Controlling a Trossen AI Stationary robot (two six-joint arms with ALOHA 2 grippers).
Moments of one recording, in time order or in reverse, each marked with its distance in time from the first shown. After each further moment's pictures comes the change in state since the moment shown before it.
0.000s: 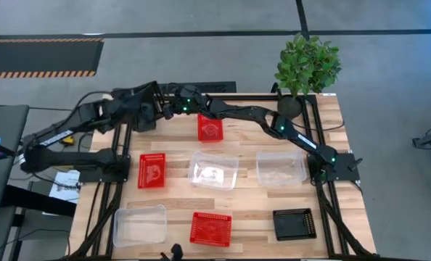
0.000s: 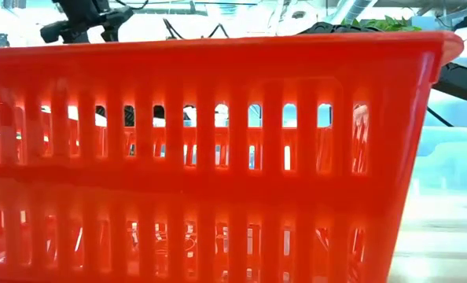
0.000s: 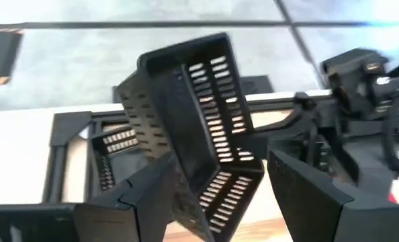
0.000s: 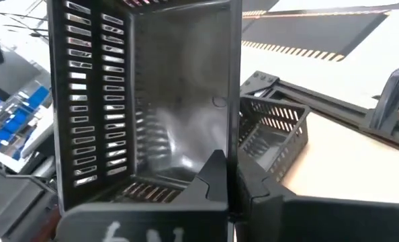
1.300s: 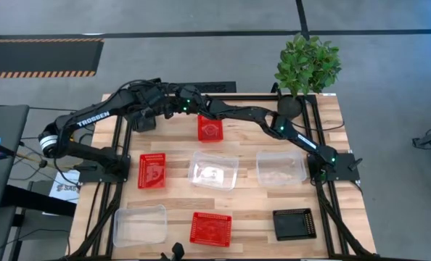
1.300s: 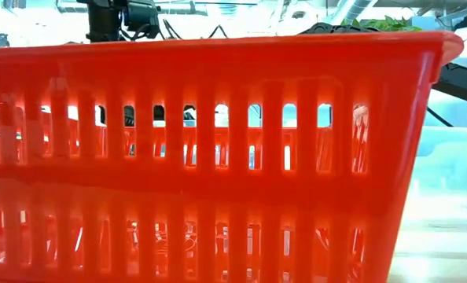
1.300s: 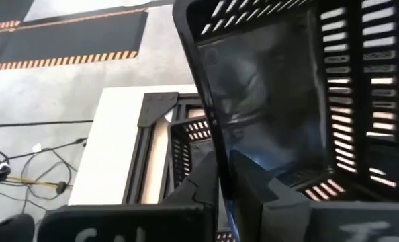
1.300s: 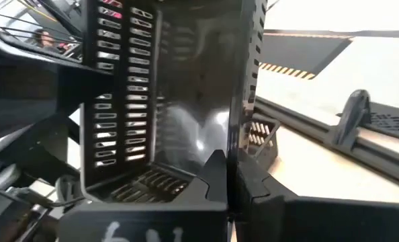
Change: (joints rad) left arm 0.160 0.372 0.041 -0.110 -0.151 -0.103; right arm 0.008 0.002 0.000 -0.003 0.086 -0.061
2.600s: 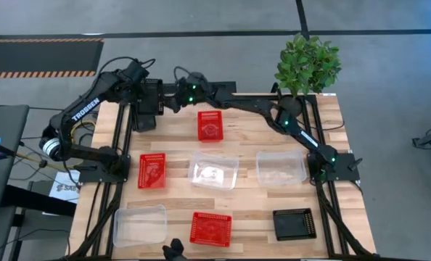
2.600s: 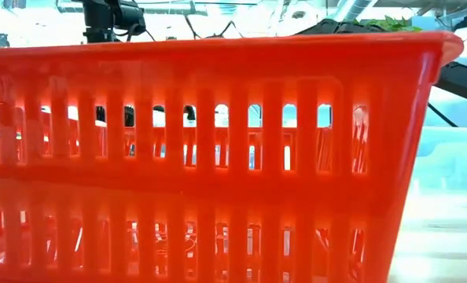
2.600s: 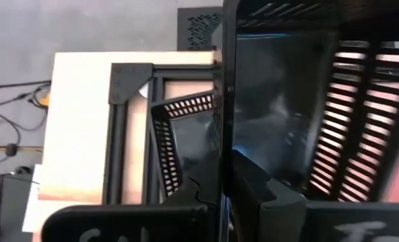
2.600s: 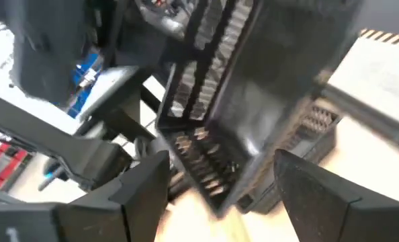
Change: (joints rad) left arm 0.323 0.001 0.132 0.003 0.424 0.309; right arm -0.085 -0.075 0.001 -0.084 -0.394 -0.011
